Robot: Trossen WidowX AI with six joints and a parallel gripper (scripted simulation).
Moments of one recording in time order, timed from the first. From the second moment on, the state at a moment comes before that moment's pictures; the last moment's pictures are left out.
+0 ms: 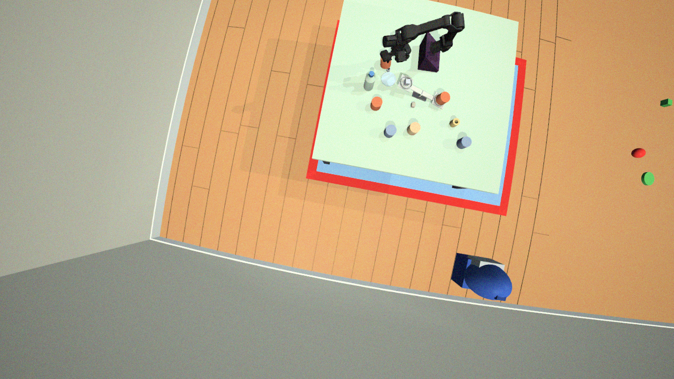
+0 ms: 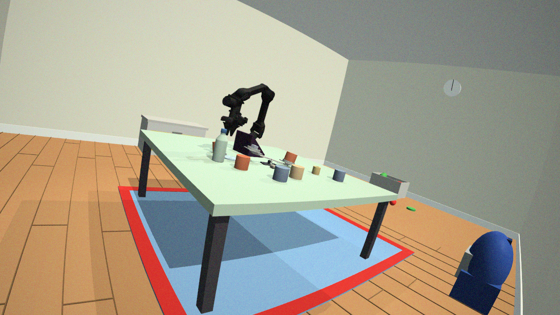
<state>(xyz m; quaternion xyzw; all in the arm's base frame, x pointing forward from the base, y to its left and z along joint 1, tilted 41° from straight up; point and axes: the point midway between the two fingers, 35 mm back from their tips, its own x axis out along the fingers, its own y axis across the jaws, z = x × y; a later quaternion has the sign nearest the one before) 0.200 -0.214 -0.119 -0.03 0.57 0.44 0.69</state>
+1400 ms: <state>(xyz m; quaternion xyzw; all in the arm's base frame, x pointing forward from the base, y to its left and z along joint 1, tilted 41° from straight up) 0.269 -0.144 -0.058 0.43 0.74 -0.03 0.52</state>
